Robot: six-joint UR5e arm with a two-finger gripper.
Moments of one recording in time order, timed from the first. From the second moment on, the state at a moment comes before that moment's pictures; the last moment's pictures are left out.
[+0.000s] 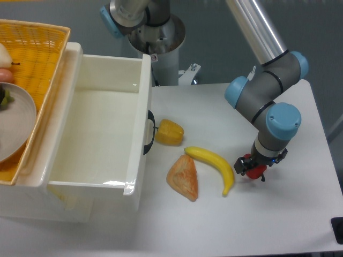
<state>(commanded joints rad) 2.71 -2.20 -1.51 -1.00 1.56 0.35</state>
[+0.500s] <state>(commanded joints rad) 2.71 -2.21 -1.51 -1.00 1.56 0.37</state>
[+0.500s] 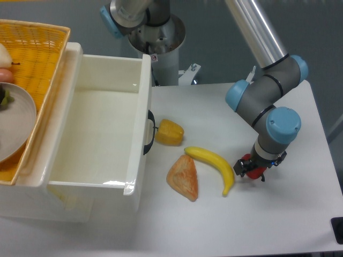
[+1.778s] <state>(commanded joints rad) 2.68 -2.13 -1.50 -1.01 1.54 0.45</state>
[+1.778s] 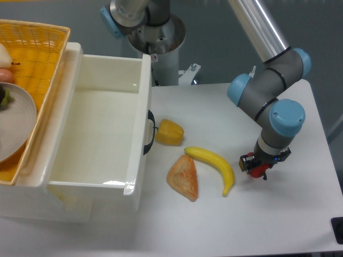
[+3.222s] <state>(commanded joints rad) 2.52 -1.86 -1.51 -1.27 1.62 1.32</state>
